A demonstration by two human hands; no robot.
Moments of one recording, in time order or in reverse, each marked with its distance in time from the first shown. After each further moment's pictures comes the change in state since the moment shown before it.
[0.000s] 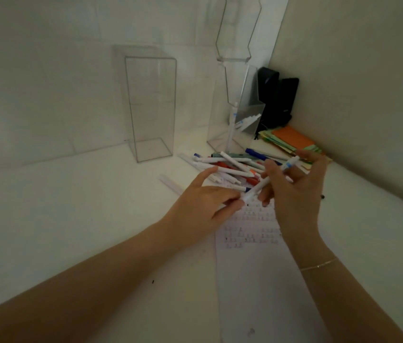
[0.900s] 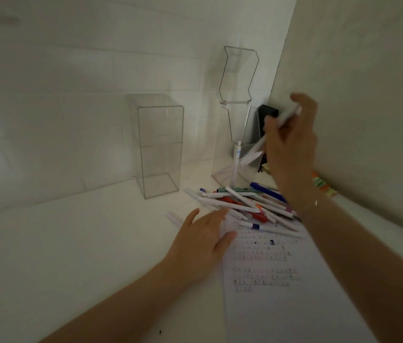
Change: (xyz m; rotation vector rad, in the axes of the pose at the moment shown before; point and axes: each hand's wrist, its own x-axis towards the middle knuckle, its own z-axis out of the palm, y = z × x) left_hand -0.002 -0.015 0.003 0.118 -0.227 -0.336; right_hand 0.096 -0.047 0.049 -0.319 0.043 -0.498
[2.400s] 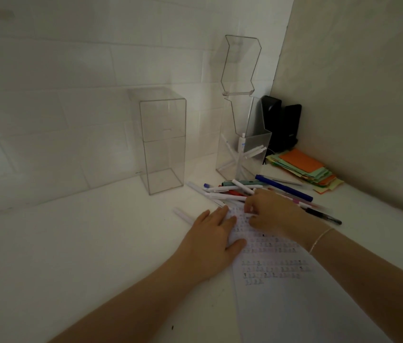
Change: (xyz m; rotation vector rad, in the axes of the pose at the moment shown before) left_hand 0.000 -0.006 0.011 0.096 -0.168 0.028; right_hand -0.066 0.058 0.002 -0.863 -1.115 0.094
